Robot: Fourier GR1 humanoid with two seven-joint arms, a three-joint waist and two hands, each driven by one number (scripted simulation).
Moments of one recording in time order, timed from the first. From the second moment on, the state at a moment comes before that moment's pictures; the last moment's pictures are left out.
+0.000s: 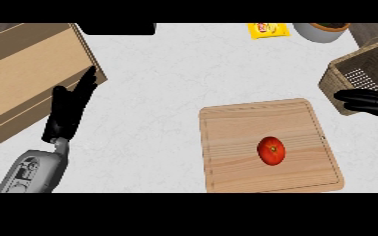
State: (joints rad) left arm -0.22 0.37 -0.14 -1.38 0.09 0.16 0.21; right arm -0.16 -0.99 0.08 -1.59 0.11 0.57 -0.69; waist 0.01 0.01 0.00
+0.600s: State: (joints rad) left arm -0.25 0.35 -0.12 -1.33 0.07 0.13 0.21; right arm -0.21 -0.97 0.20 -1.38 0.17 0.43 -0.83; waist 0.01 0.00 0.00
